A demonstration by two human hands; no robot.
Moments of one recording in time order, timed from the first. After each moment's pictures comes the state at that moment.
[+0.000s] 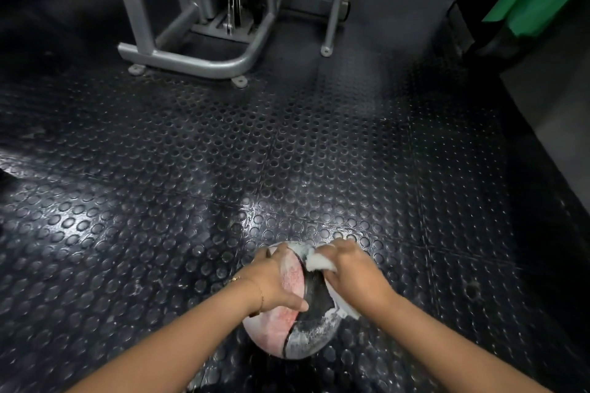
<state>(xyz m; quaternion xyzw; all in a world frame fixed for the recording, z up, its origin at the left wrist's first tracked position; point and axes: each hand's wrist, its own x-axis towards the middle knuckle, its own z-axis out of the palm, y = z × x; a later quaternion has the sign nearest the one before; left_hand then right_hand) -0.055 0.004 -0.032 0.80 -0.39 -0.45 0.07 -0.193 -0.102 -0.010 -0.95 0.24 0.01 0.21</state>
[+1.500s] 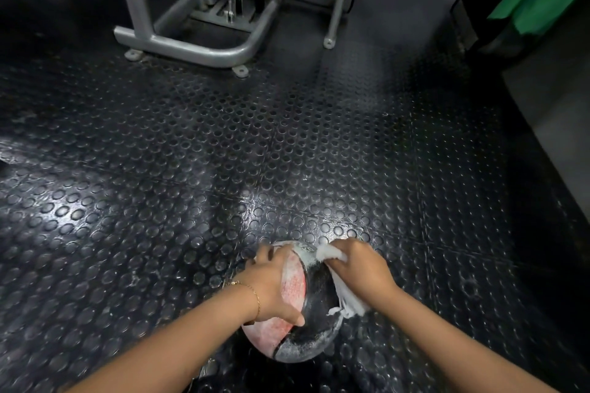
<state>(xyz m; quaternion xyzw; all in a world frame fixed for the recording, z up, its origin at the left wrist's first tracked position) -0.059 0.020 -0.042 0.79 -0.42 -0.44 0.06 -0.187 -0.113 -0.030 -0.89 0.37 0.07 0.27</state>
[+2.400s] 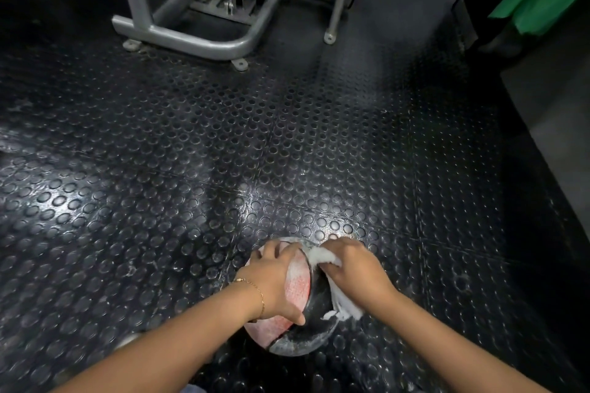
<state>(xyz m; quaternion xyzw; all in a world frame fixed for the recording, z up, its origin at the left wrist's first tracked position) -0.072 0.017 -0.037 0.78 -0.48 -0.40 0.03 -0.195 -0.101 -0.020 -0.91 0.32 0.06 0.25</state>
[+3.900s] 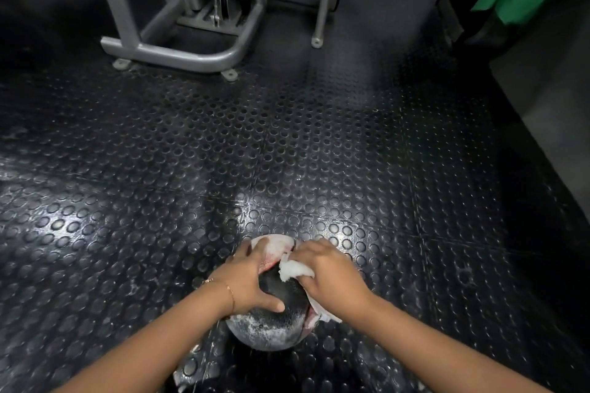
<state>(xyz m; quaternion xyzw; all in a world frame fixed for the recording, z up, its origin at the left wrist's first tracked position) -0.034 0.030 -0.039 0.80 -0.44 -0.41 0.05 -0.178 -0.080 -0.022 -0.94 0.21 0.00 0.25</state>
